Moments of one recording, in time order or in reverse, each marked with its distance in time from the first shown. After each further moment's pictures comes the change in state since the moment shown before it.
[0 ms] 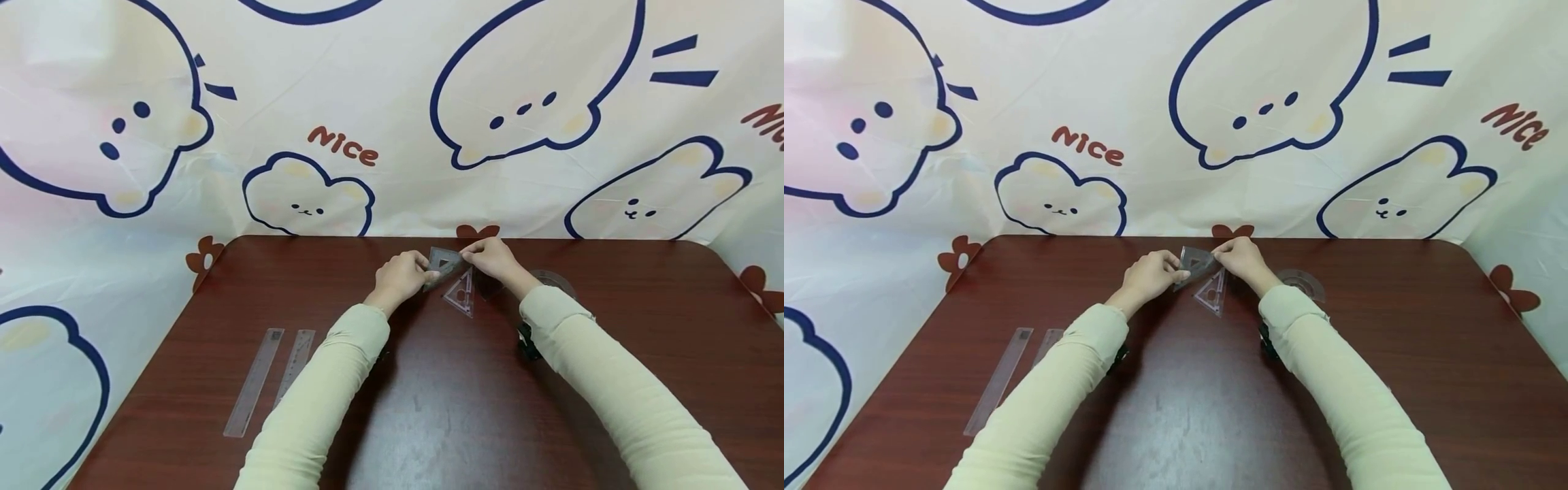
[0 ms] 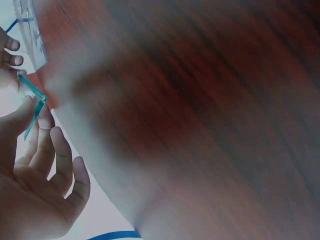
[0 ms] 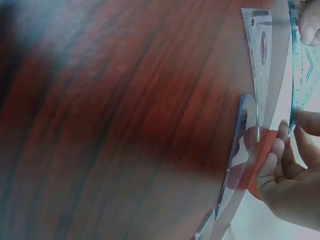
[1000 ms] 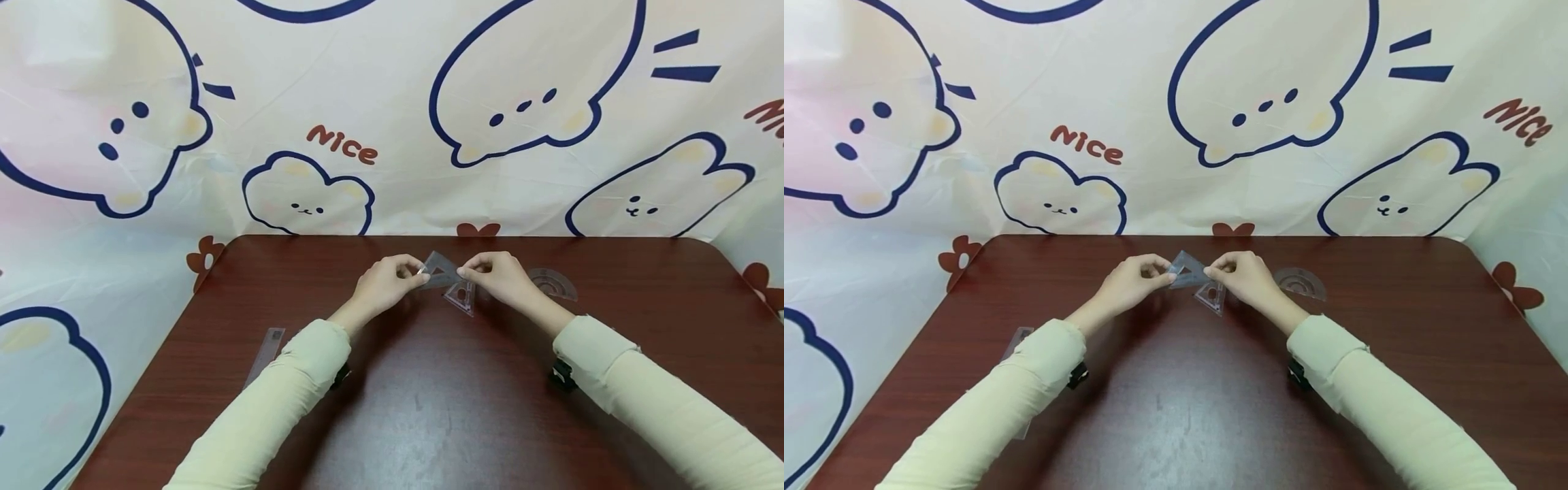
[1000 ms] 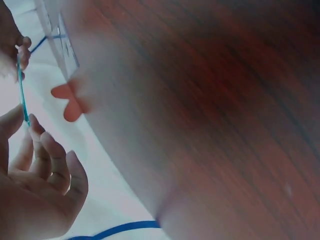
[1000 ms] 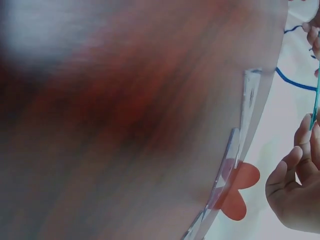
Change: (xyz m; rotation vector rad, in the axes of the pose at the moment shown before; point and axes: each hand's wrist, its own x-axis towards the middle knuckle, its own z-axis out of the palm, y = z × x) left_hand -0.039 -0.011 -0.027 -0.149 -0.004 0.136; right_hand -0.050 -0.005 0.004 -0.020 0.091 -0.186
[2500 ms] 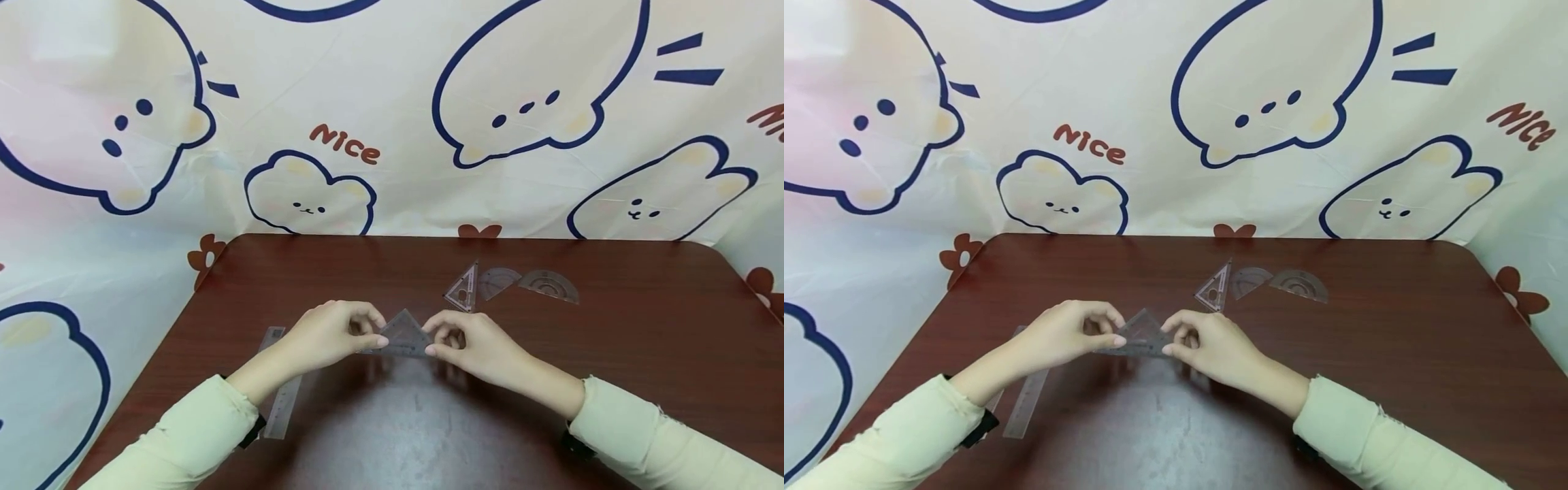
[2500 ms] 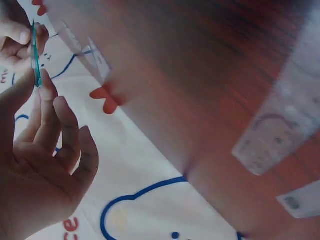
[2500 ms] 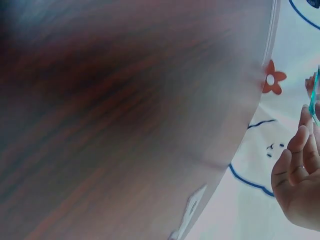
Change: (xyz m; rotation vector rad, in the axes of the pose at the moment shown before) left_hand -0.099 -0.008 -0.054 0.120 -0.210 0.076; right_hand -0.086 -0.049 0.040 0.095 -0.209 -0.303
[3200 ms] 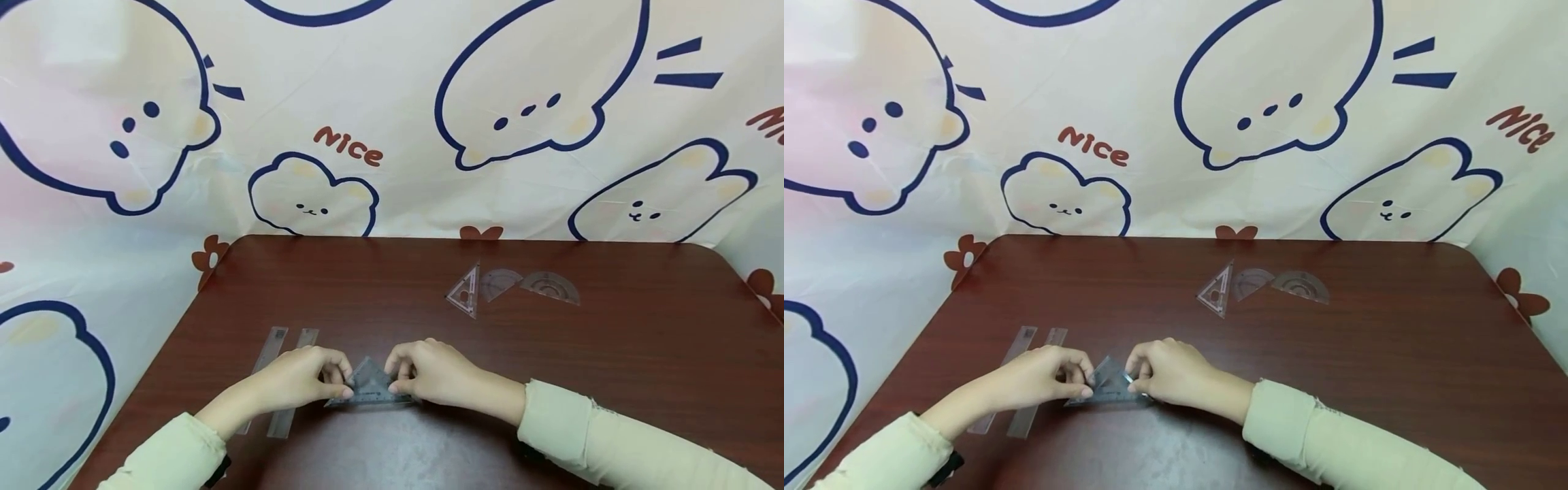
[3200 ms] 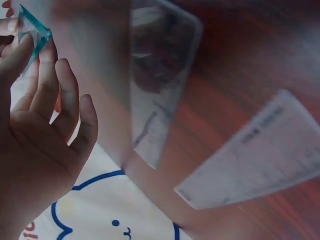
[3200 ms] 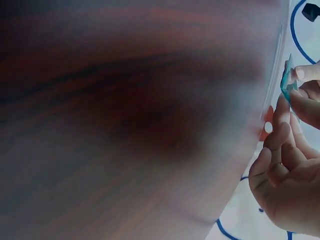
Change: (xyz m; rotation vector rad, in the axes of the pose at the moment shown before) left_hand -0.047 -0.050 0.011 -0.010 -0.200 0.011; right_hand 0.018 -0.026 0.053 -0.056 -0.230 0.061
